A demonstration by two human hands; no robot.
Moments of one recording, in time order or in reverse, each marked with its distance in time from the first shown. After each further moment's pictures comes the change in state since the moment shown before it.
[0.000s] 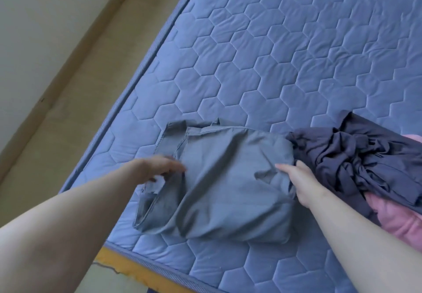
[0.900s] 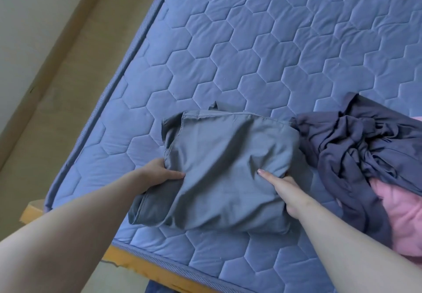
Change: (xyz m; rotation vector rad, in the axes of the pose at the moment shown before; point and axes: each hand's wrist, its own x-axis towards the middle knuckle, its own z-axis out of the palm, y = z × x) left_hand 0.020 -0.029 0.031 -0.158 0.014 0.080; right_hand -0.018 0.043 0.019 -0.011 -0.078 0.130
